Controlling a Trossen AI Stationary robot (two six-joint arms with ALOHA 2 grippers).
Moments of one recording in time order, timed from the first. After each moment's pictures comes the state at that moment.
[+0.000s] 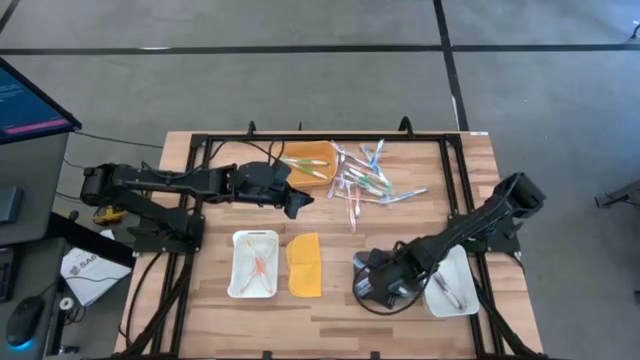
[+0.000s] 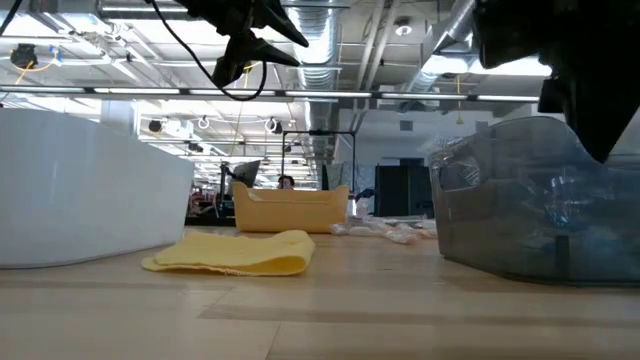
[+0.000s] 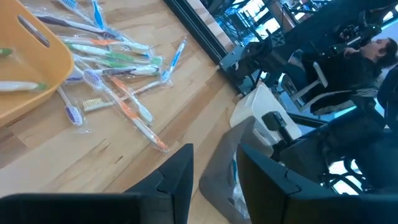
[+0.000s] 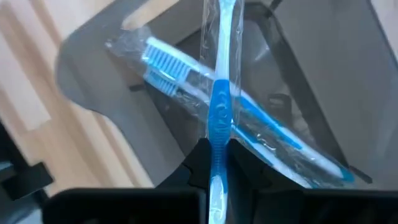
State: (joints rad) left arm 0.04 1.28 0.97 -0.16 -0.10 -0.82; right arm 0.52 1.64 1.11 -0.82 0.06 0.99
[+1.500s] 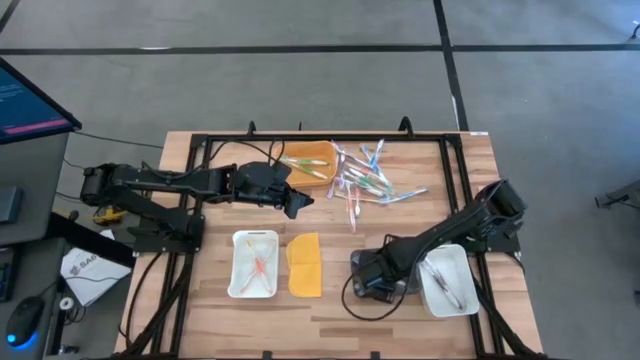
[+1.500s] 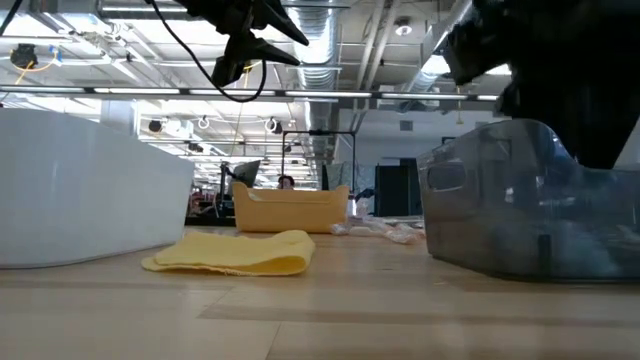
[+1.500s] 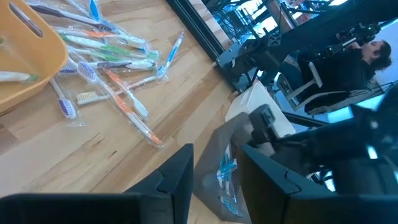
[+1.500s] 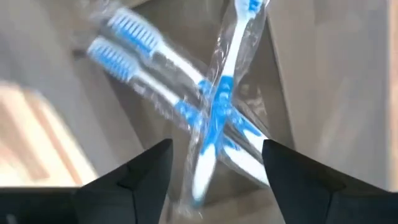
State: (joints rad) left arm 0.04 1.28 0.97 -0.16 -0.07 -0.85; right arm 0.46 1.80 1.28 -1.07 0.03 0.68
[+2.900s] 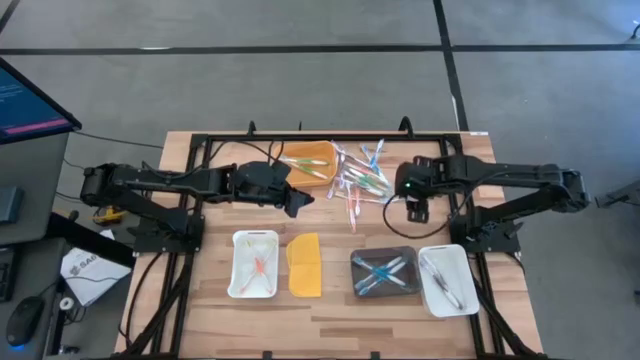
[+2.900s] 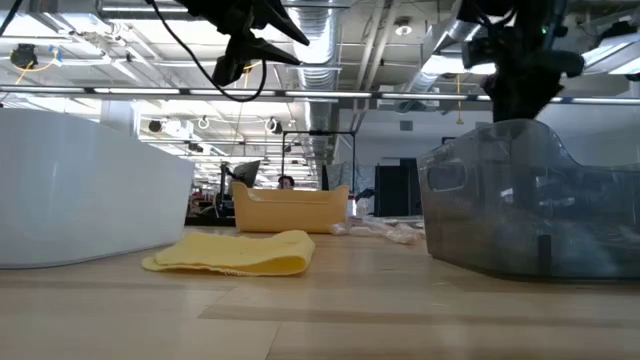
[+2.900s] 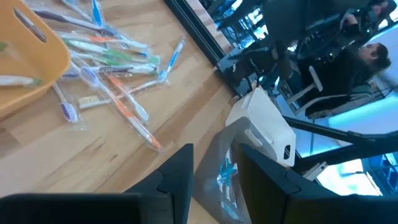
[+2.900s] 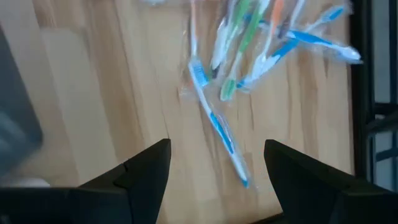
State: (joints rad) left arm 0.05 1.28 0.97 -0.15 -0.09 -0.85; right arm -0.15 1.17 1.00 -1.14 0.26 -0.09
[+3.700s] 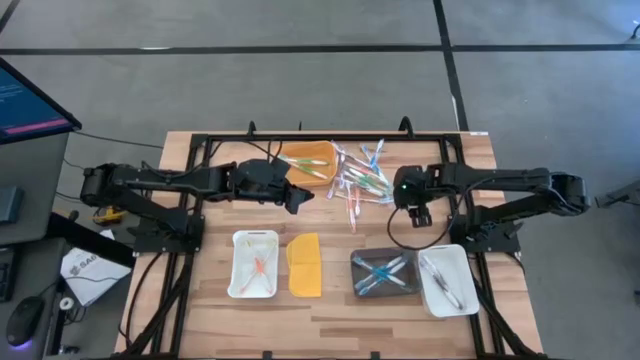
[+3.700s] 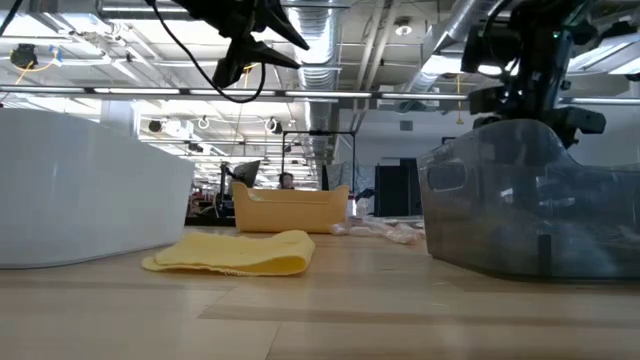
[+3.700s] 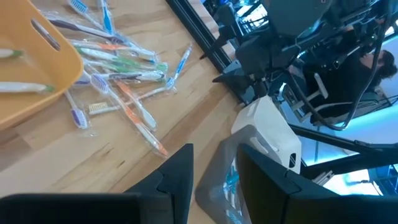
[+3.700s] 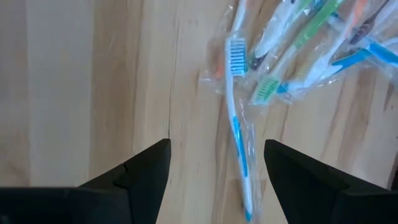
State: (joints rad) left arm 0.07 1.28 0.97 -0.15 -0.11 -0.85; right arm -0.25 1.16 0.74 -0.89 0.16 -0.43
